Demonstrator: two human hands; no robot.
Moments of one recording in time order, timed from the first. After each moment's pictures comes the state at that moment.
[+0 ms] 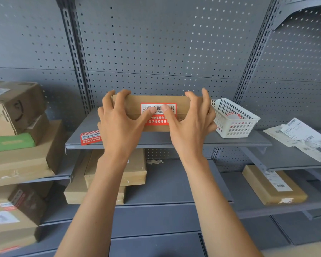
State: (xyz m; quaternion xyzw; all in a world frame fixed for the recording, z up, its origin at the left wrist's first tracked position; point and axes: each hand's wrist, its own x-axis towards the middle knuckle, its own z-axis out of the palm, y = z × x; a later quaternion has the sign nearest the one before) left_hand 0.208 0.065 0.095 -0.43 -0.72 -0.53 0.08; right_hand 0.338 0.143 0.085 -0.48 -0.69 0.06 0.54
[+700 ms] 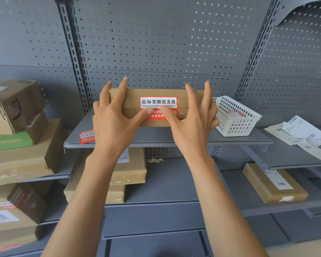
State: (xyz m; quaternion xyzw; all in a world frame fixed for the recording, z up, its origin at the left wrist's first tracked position) left_hand 0.198 0.055 0.101 -0.48 -0.71 -0.51 0.07; right_hand 0.347 0.146 0.089 -0.47 -0.72 0.05 0.51
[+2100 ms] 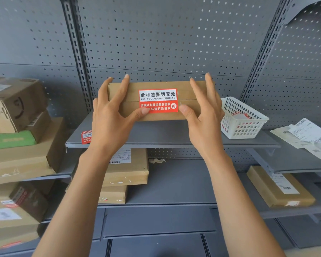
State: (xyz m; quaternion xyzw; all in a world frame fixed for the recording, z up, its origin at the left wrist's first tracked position) left_hand 0.176 0.061 0.095 -0.51 -0.69 -0.51 0.07; right_hand 0.367 0.169 0.096 -0.35 -0.78 0.11 0.51
